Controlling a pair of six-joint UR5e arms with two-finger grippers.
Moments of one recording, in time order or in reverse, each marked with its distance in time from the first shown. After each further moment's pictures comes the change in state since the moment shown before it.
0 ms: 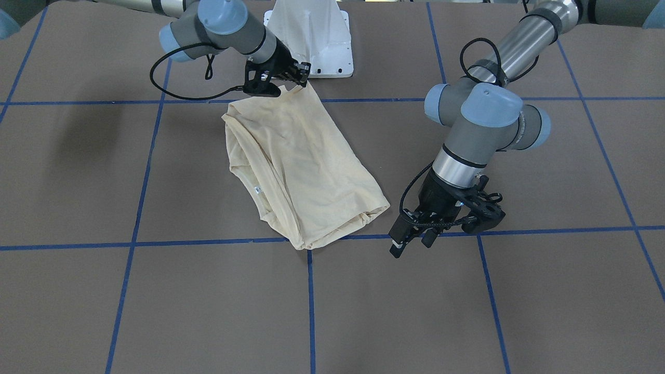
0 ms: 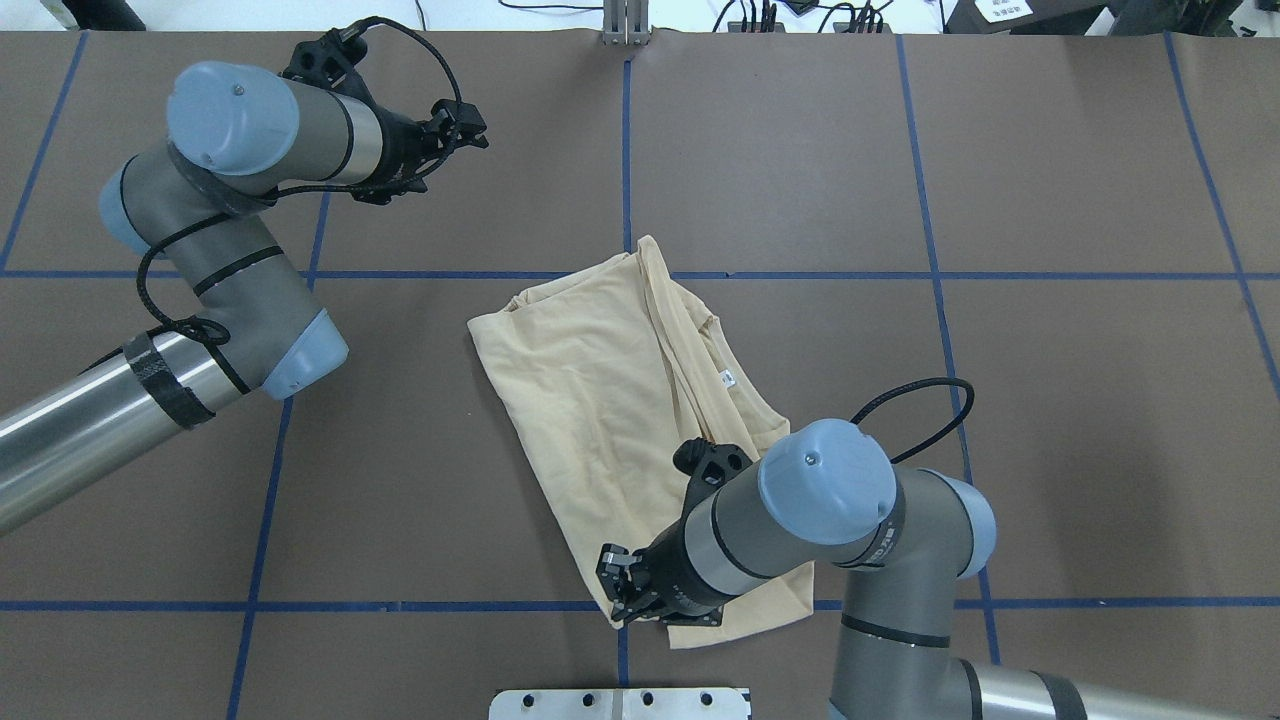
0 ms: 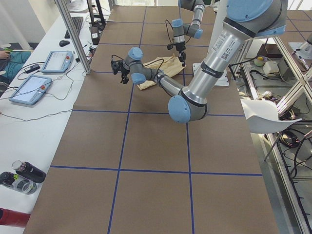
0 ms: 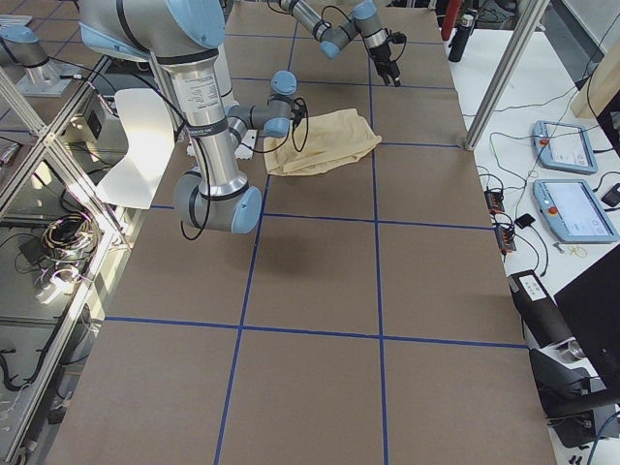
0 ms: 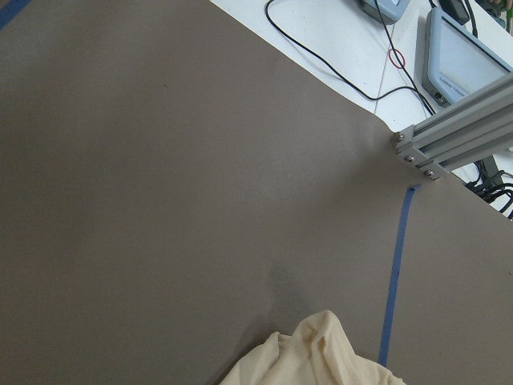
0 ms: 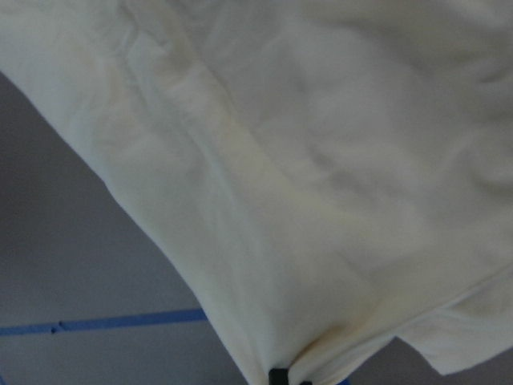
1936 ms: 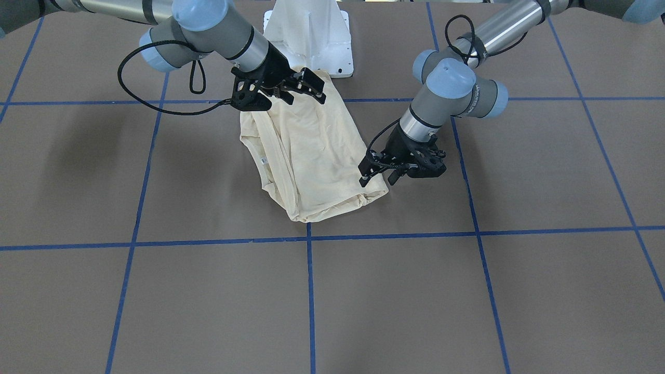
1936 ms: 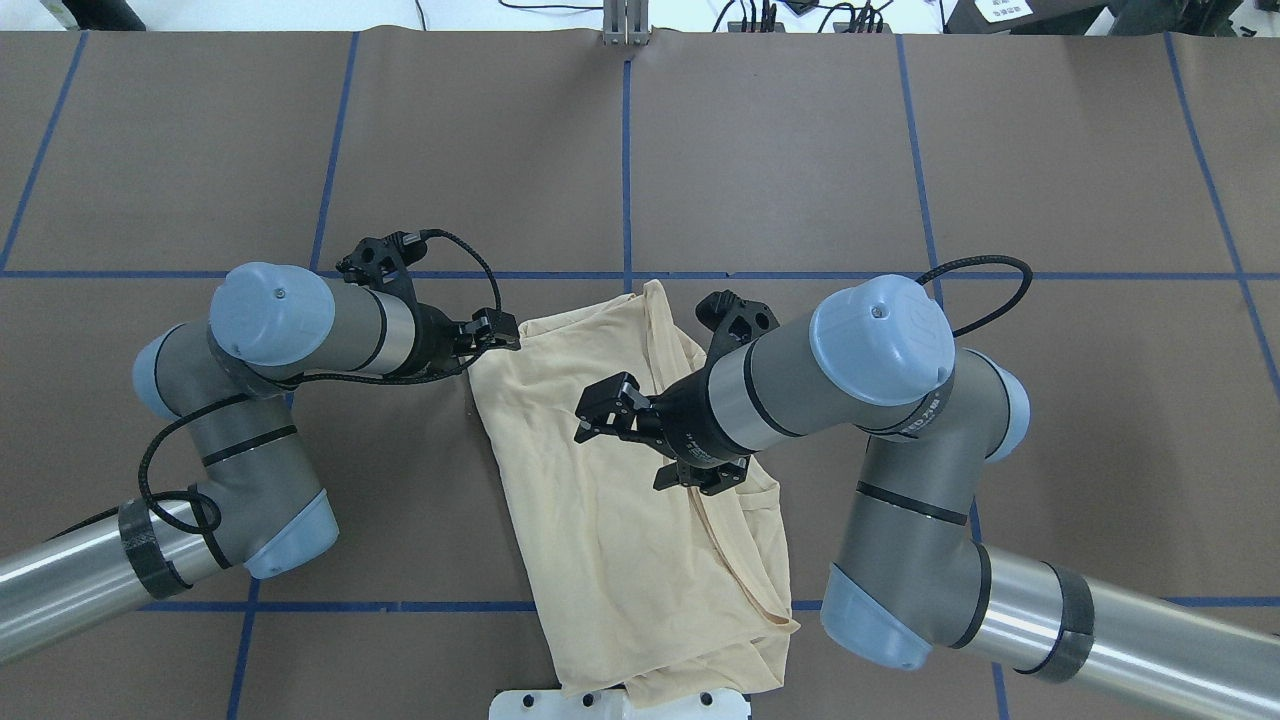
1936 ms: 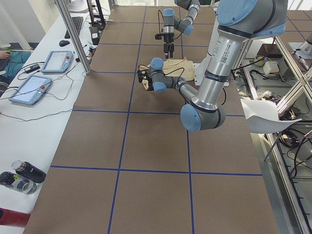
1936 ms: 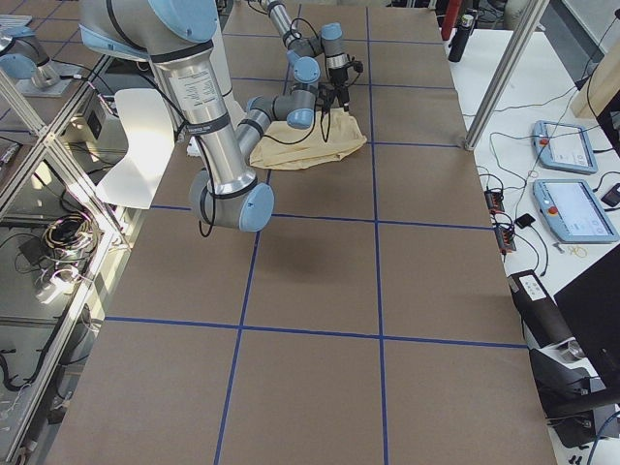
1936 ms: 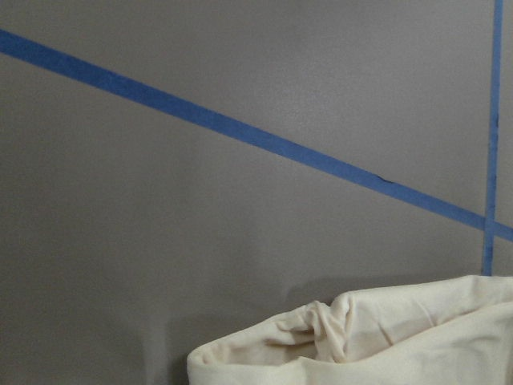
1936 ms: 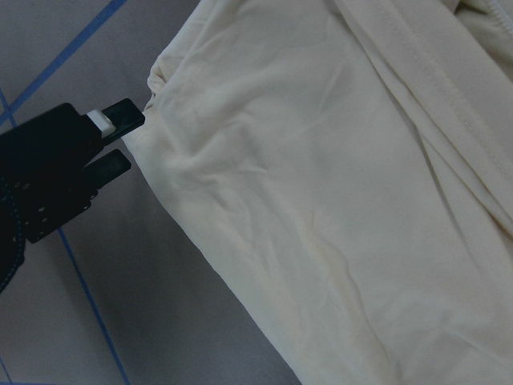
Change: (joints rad) left arm 0.233 0.161 -0.142 -0.001 -0.050 0.047; right arm 0.206 0.034 0.006 0.053 -0.010 -0.003
